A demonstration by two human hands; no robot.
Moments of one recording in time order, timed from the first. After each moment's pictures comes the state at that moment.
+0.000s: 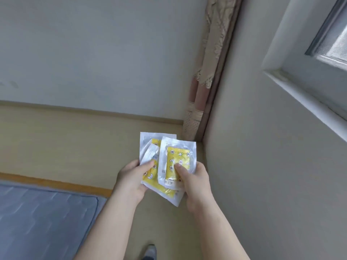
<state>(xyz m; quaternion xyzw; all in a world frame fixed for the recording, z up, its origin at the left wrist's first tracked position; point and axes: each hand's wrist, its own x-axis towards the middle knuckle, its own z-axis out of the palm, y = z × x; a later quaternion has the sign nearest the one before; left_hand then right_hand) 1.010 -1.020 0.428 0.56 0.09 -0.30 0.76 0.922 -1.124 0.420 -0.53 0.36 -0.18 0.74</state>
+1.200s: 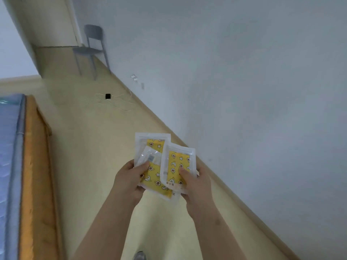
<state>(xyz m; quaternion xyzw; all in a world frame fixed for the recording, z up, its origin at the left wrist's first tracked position) 1.721 -1.070 0.420 0.43 0.32 0.03 0.84 1.739 -1.210 0.414 -0.58 0.16 0.14 0.79</state>
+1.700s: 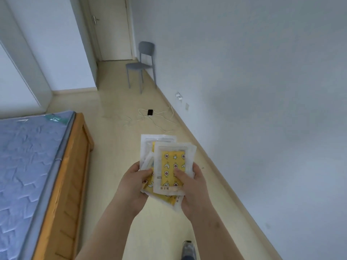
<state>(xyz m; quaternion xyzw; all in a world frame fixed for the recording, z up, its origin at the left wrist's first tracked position) 1.970 -0.864 0.431 0.45 0.32 0.13 0.82 2.023 -0.982 0.429 -0.52 0.04 0.27 0.81</state>
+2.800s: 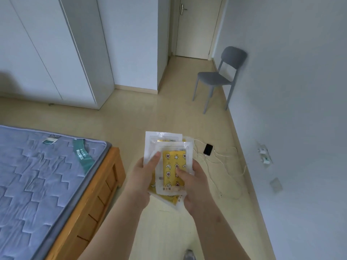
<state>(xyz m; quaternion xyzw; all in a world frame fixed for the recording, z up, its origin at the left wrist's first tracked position) 2.443 -0.276 0.416 0.40 0.47 0.27 0.74 2.535 -0.353 0.414 -0.56 -0.09 0.46 0.69</state>
